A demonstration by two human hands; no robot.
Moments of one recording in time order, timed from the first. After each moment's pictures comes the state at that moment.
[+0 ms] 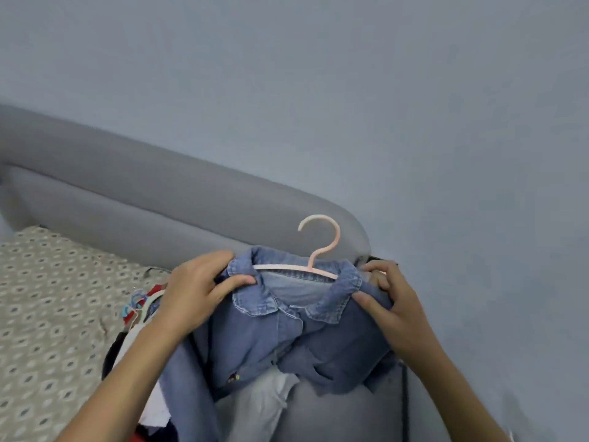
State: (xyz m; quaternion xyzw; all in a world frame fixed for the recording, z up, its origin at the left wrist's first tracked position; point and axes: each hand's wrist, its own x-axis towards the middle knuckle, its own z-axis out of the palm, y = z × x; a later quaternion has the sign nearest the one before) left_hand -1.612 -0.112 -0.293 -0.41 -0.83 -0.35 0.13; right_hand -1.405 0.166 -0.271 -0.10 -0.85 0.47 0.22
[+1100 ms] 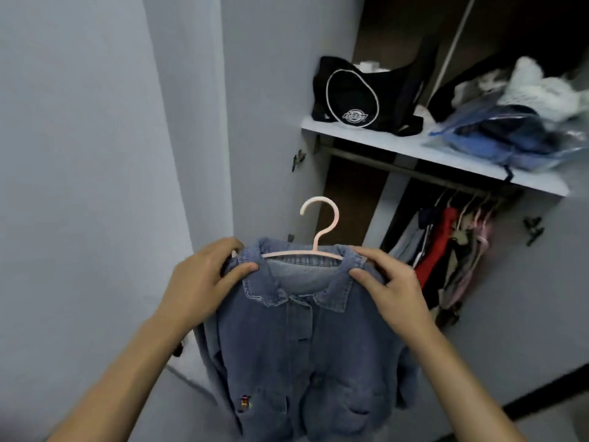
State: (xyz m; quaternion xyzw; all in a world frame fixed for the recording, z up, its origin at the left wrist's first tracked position) left_hand -1.016 0.192 -0.237 -0.85 -0.39 -0.33 -0.10; right_hand -0.718 0.050 -0.210 -0.60 -0.60 0.14 0.51
